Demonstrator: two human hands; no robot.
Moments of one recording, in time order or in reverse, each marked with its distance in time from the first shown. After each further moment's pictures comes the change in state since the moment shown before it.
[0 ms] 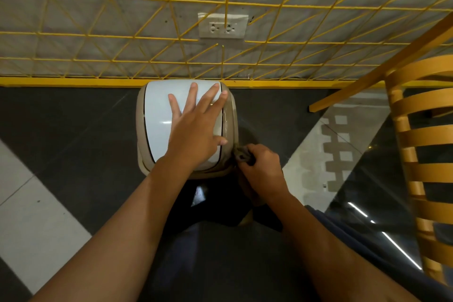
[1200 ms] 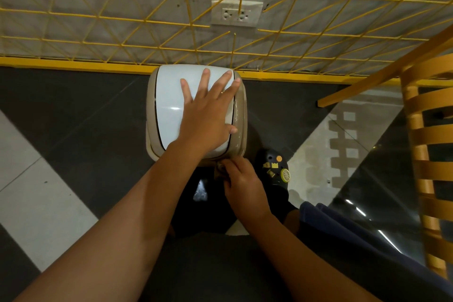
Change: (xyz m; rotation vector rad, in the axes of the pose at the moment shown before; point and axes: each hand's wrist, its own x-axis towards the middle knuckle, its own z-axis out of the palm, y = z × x) left_hand 0.000 0.001 0.002 -0.033 0.005 -0.010; right_hand -0.048 -0.008 0.057 -0.192 0.157 -0.372
